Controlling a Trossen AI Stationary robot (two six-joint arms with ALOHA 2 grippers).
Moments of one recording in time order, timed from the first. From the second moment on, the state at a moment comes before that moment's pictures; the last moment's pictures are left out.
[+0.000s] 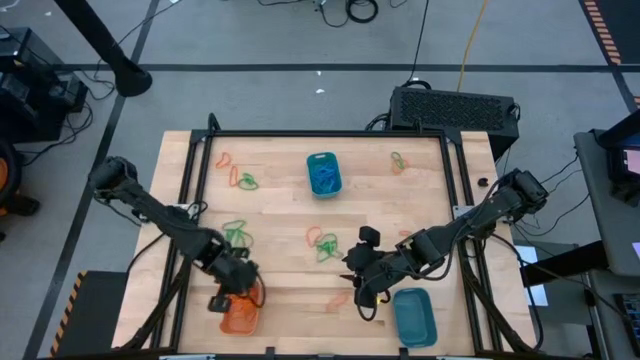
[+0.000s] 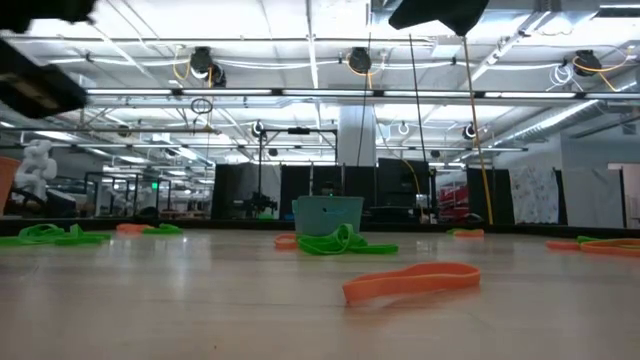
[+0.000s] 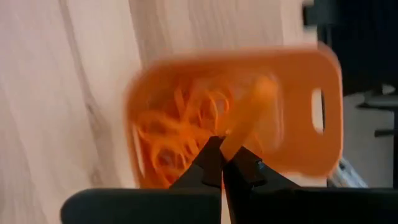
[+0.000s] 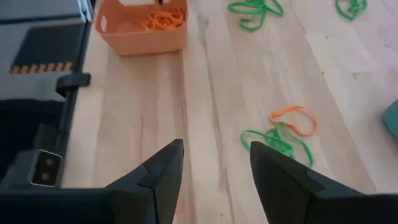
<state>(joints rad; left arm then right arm) -0.61 1.34 0.83 -0.64 0.21 -0.52 0.50 1.60 1.27 -0.49 0.38 0.51</state>
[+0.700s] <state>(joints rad) -0.63 1.35 0.82 -0.65 0.19 -0.63 0.50 1.62 1.27 -0.48 0.39 0.50</state>
